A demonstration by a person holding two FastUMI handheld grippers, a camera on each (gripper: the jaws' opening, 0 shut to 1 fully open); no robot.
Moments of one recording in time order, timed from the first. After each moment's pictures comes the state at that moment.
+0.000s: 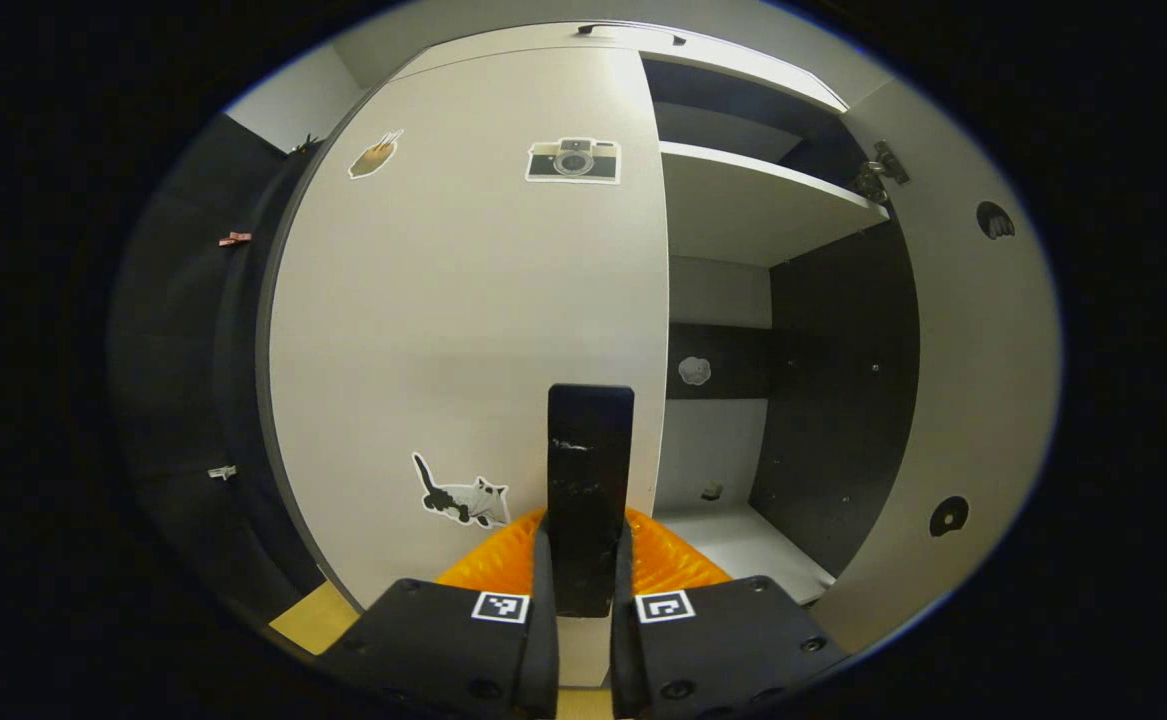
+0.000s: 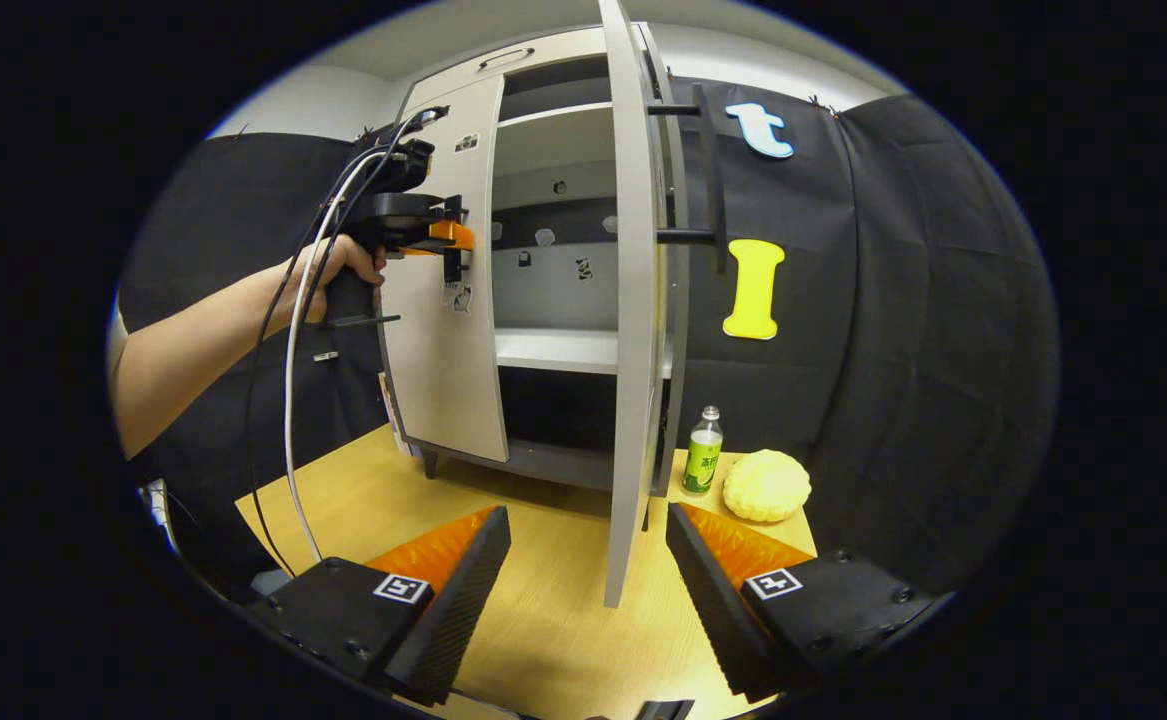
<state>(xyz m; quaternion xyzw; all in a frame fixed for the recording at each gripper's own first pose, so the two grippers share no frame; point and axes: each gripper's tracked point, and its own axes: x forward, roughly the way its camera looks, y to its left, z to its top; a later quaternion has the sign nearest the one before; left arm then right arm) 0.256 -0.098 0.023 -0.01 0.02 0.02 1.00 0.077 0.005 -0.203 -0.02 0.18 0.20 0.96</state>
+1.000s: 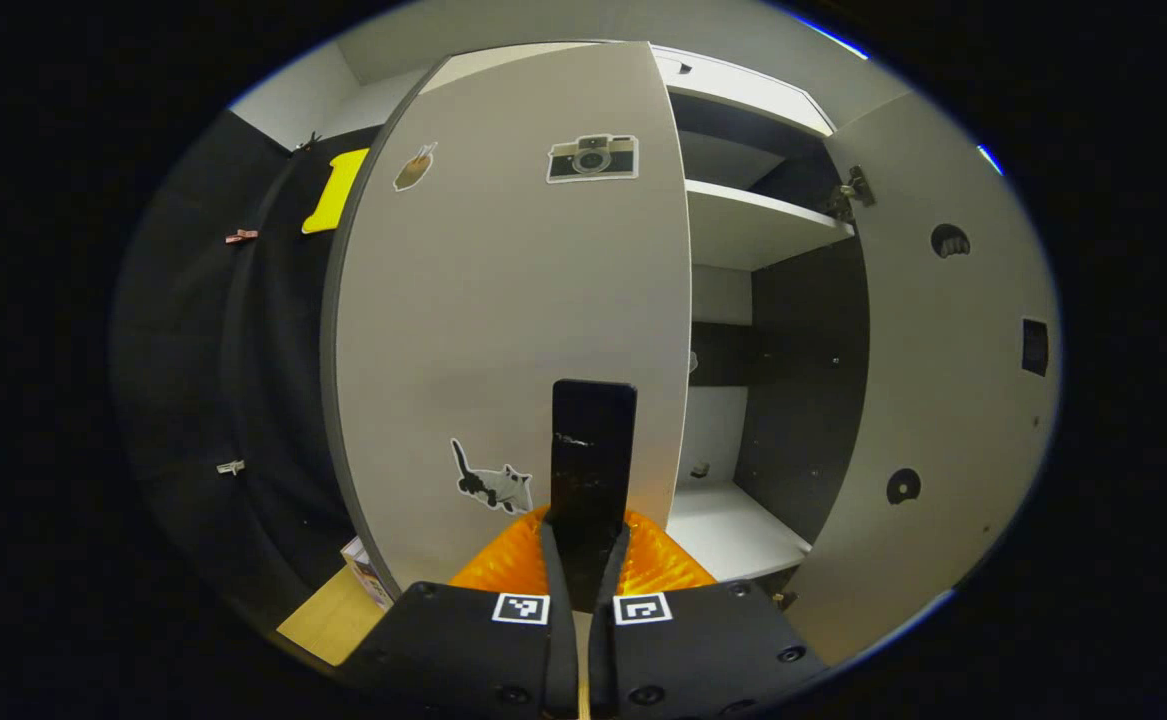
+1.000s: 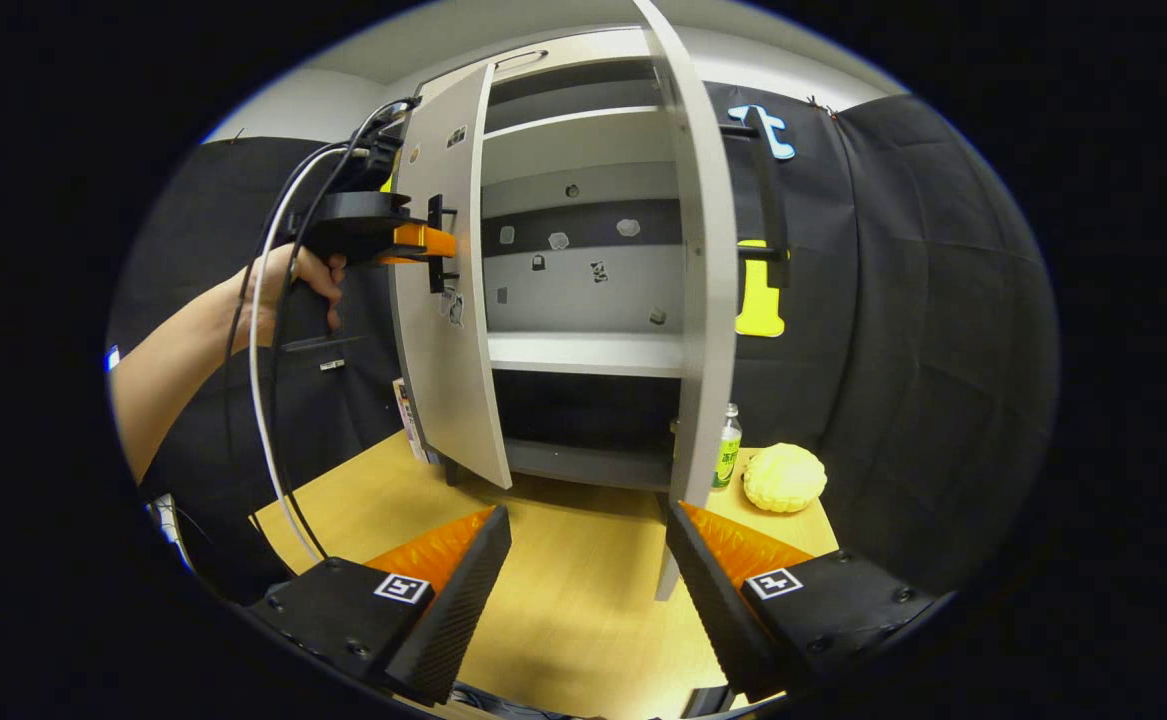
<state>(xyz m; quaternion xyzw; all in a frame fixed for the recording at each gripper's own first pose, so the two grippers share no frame) 0.170 -0.075 0.017 -0.02 0.03 0.00 1.00 0.053 0.056 -0.194 -0.01 0.17 0.19 0.97</state>
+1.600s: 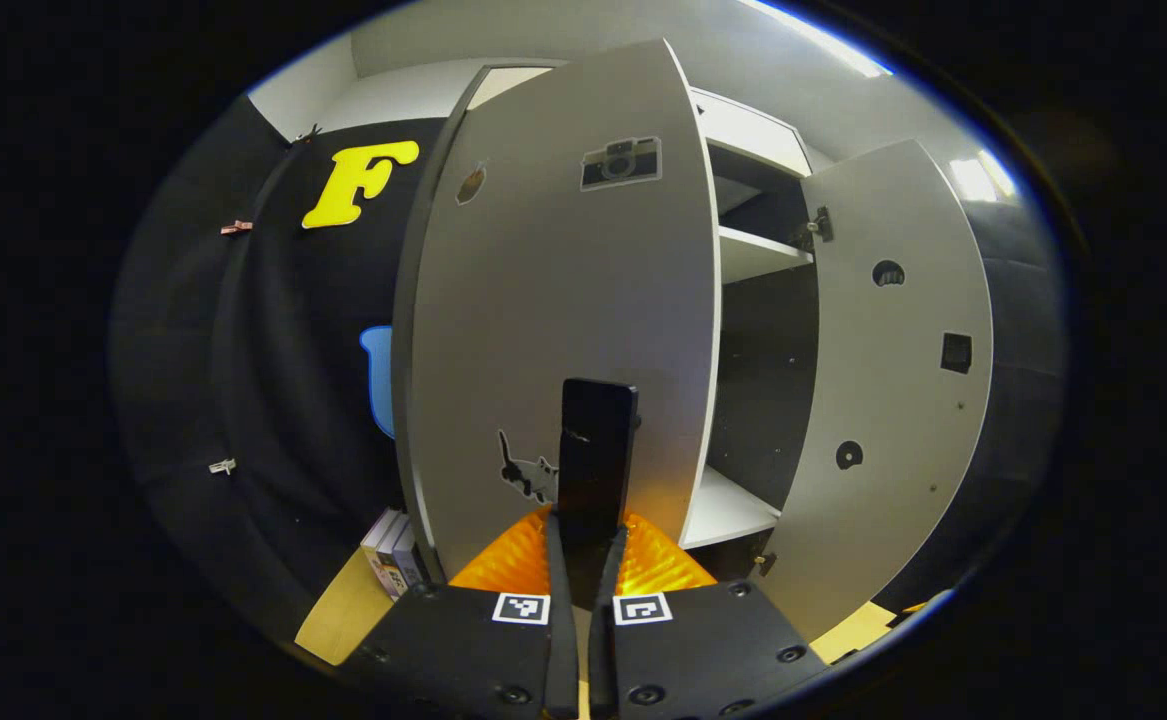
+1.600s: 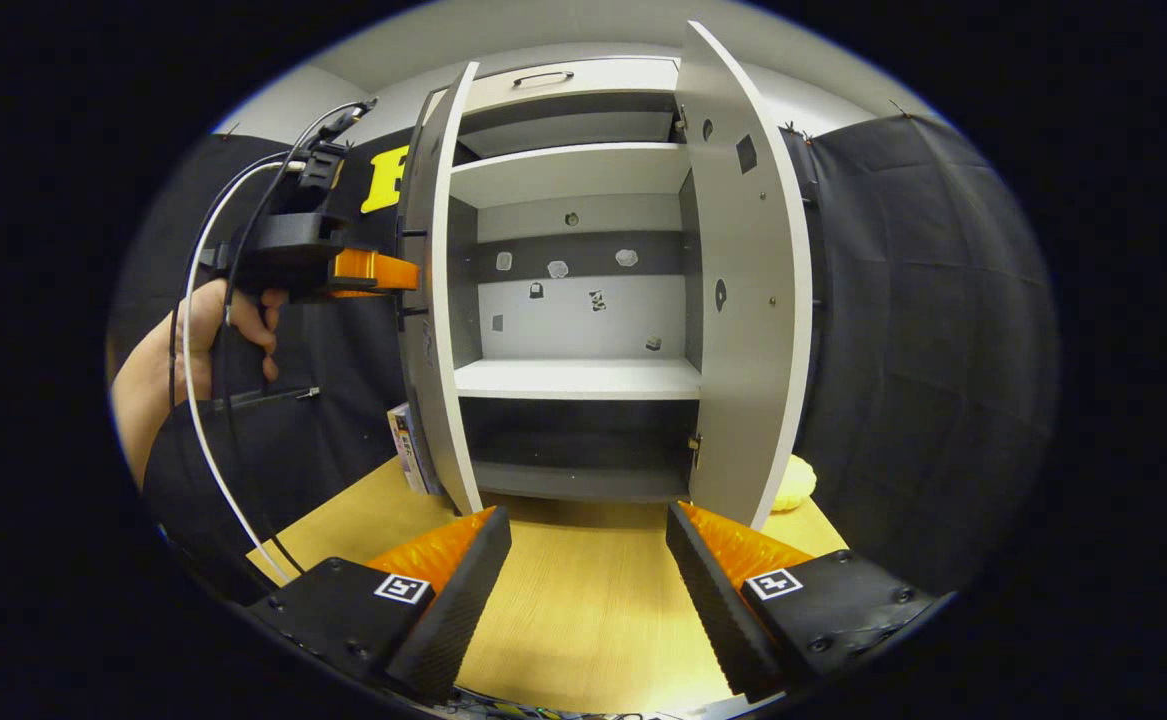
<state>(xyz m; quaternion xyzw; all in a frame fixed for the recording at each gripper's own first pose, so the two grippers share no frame) 0.090 -0.019 0.017 -0.02 0.03 -0.06 1.00 0.005 0.131 -0.174 0.00 0.14 0.11 0.98</state>
